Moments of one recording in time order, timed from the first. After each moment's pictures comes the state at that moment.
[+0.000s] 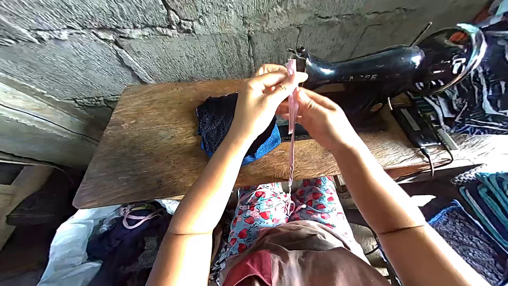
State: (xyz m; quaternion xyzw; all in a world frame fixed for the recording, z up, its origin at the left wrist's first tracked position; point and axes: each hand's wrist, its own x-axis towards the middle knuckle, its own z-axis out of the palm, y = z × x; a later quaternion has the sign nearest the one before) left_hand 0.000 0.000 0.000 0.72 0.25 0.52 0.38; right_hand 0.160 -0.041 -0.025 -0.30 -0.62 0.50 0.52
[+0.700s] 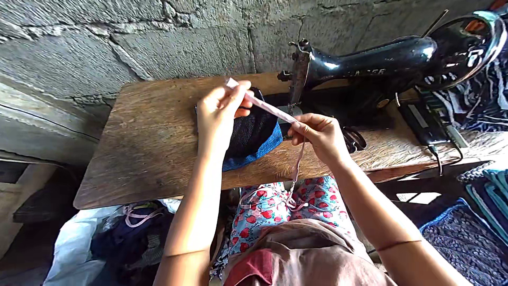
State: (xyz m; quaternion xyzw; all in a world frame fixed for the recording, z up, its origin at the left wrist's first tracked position) left_hand -0.053 0.001 -0.028 0.63 0.38 0.55 0.39; right_hand 0.162 -0.060 -0.077 -0.39 -0.54 0.47 0.58
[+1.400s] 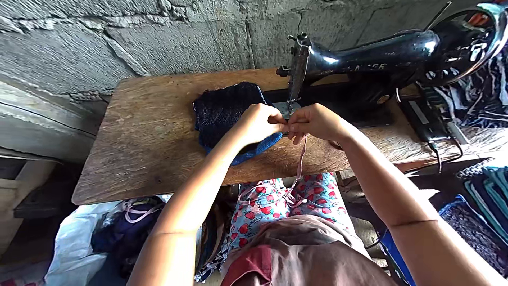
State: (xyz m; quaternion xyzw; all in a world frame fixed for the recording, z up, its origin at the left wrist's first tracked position) left_hand -0.022 0.026 -0.050 0.87 0.35 0.16 0.31; right_hand 0.193 -0.018 -0.059 -0.48 -0.70 0.46 0.26
